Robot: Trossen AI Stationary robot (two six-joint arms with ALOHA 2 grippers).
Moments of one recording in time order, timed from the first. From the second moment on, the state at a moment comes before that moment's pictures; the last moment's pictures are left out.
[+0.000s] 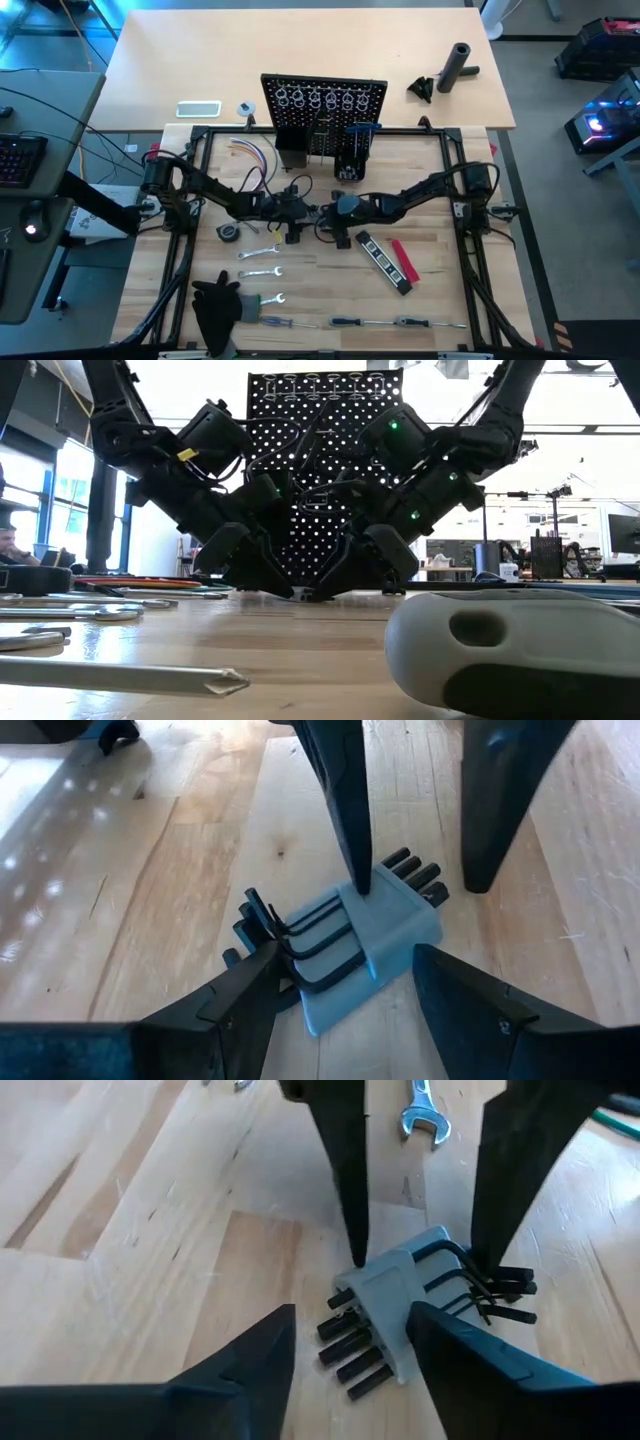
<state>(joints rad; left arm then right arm) 0.03 1.79 0.60 0.52 -0.11 0.09 -0.02 1.97 0.87 0.42 0.00 -0.22</state>
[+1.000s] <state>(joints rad) 0.10 1.80 0.60 0.49 0.05 0.06 0.06 1.97 0.87 0.38 0.27 -0.40</state>
